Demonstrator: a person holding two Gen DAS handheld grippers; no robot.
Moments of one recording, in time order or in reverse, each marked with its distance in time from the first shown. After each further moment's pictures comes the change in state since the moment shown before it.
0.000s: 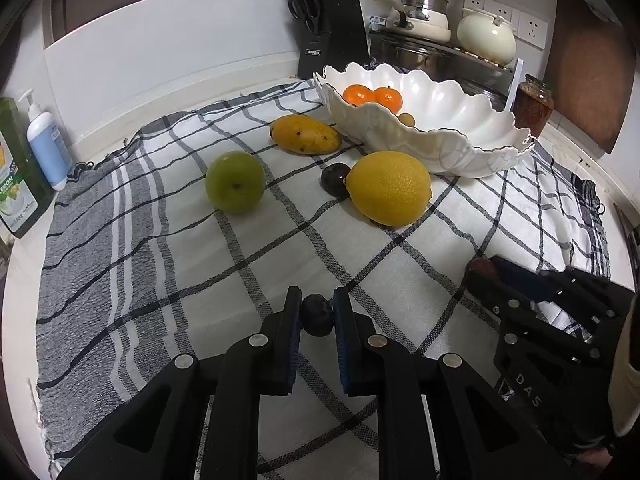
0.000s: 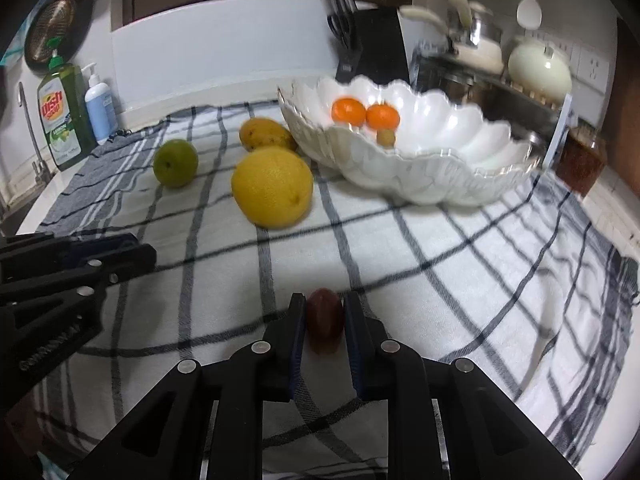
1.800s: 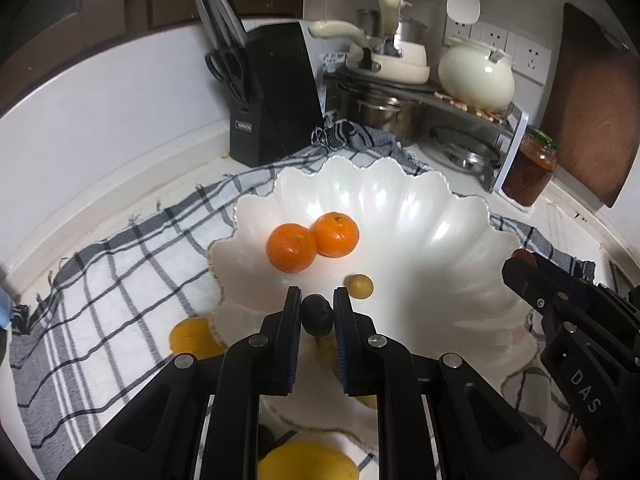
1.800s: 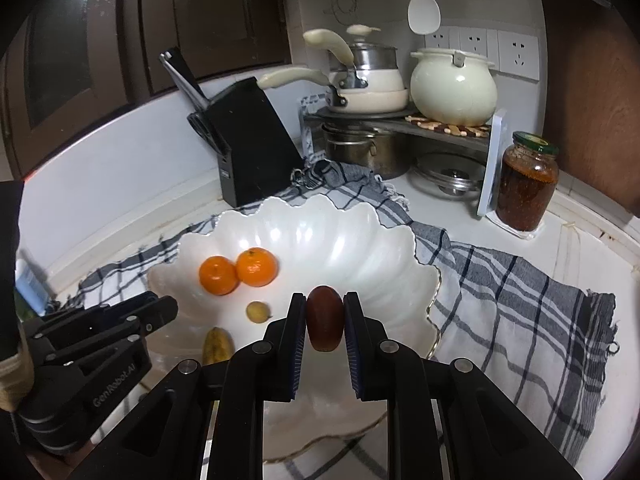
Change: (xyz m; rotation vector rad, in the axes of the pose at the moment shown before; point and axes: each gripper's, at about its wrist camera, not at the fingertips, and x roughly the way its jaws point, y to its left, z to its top) left arm 0.076 -0.061 0.186 0.073 -0.050 -0.097; right arm 0.016 -0.120 0.141 0.295 -0.147 -0.138
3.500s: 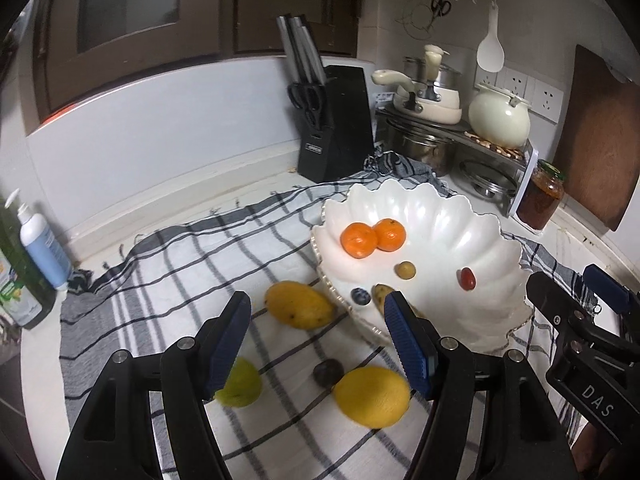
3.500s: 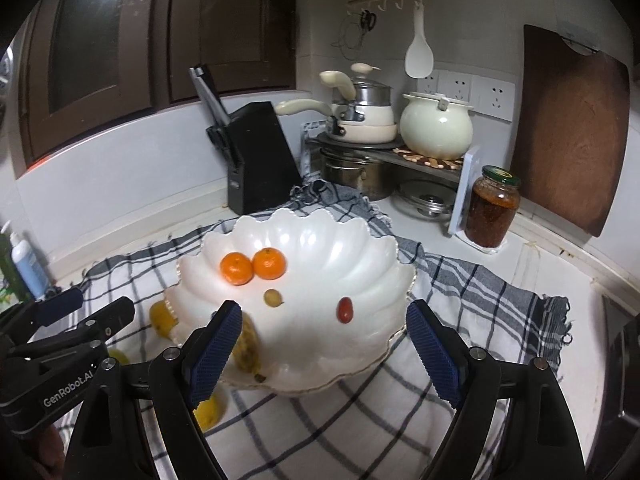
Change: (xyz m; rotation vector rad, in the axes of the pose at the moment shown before) left arm -0.097 0.048 -0.046 -0.097 -0.118 0.115; right arm -0.076 0.041 -0.020 -0.068 -0.080 -0.092
